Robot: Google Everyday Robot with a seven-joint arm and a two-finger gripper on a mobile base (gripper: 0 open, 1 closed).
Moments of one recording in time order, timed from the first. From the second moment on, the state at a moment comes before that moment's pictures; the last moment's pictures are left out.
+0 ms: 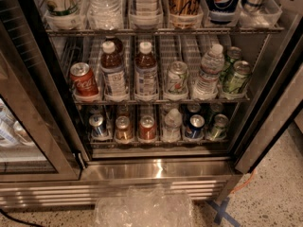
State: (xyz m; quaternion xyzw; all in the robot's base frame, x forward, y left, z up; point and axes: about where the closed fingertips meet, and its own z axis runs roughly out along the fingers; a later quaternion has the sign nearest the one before) arm 0.619 -0.236 1.121 -0.13 0.72 0.07 0.68
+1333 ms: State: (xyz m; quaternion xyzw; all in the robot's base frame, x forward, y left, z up) arm 0.539 -0.211 1.072 -0.20 0.78 0.18 0.57
